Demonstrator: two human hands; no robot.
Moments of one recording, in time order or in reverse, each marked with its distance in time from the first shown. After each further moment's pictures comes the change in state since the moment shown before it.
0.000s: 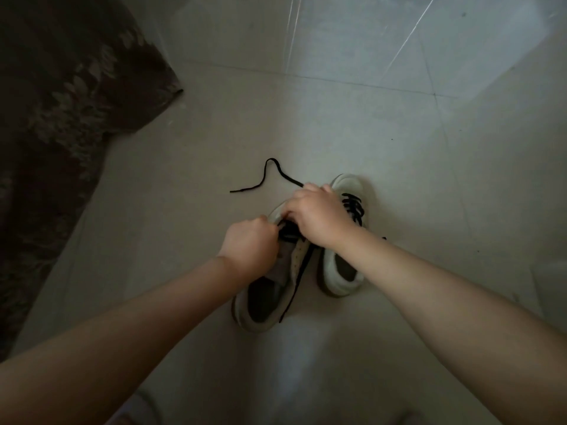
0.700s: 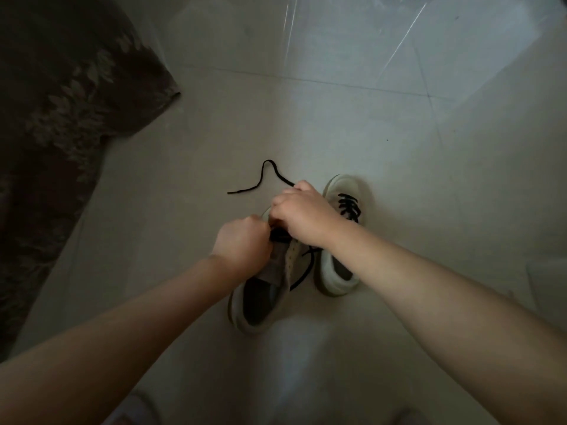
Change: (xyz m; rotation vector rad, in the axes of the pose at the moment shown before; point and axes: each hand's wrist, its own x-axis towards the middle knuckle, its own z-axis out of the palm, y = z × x) left_hand -0.001 -0.008 0.000 -0.039 0.002 -0.020; right_hand 0.005 -0.013 -0.012 -0.085 -0.074 -0.178
